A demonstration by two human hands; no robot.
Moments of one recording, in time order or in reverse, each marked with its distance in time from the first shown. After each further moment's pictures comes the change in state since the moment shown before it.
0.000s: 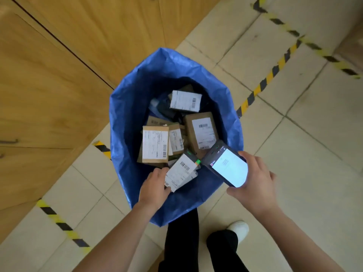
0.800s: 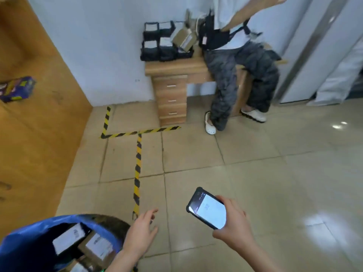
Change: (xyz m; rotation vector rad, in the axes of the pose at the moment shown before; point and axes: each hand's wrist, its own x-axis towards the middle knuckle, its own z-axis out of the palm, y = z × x) left_hand -0.171 0.429 -0.025 0.276 -0.084 0.722; right_hand -0.285 0.260 -0.254 0.417 0.499 0.431
